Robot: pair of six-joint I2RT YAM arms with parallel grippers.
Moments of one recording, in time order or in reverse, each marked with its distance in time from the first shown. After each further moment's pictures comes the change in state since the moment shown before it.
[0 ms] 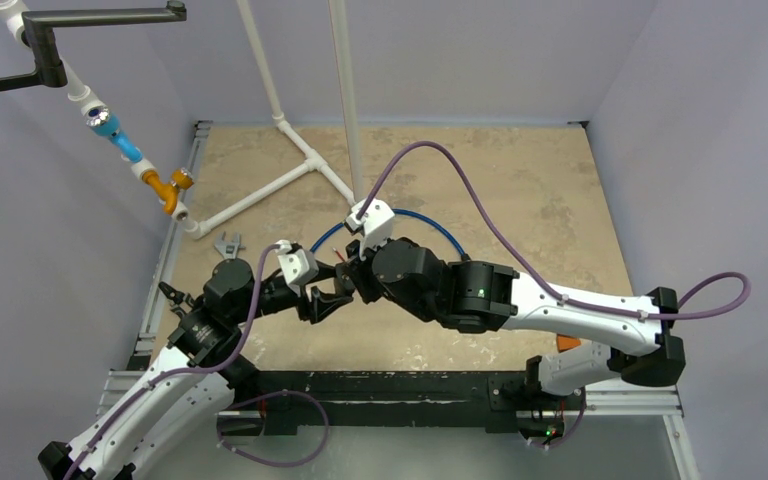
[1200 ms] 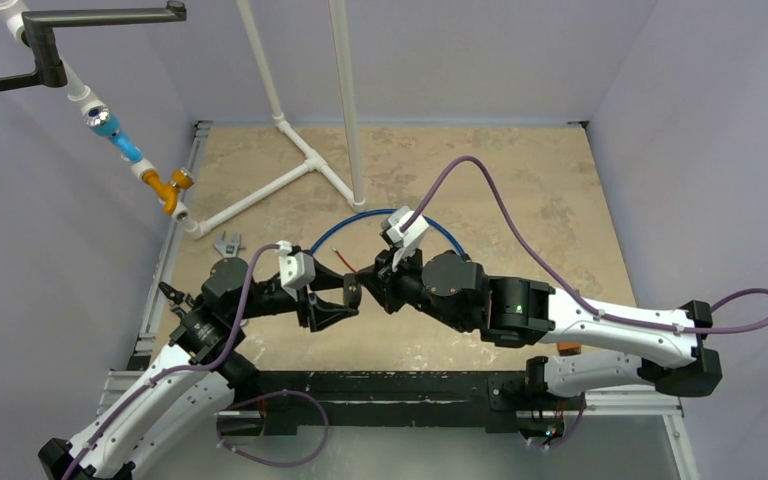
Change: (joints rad) left arm -0.006 0.018 0.002 0.082 0.204 -0.094; right arm 0.000 -0.212 -0.229 0.181 -0.082 -0.025
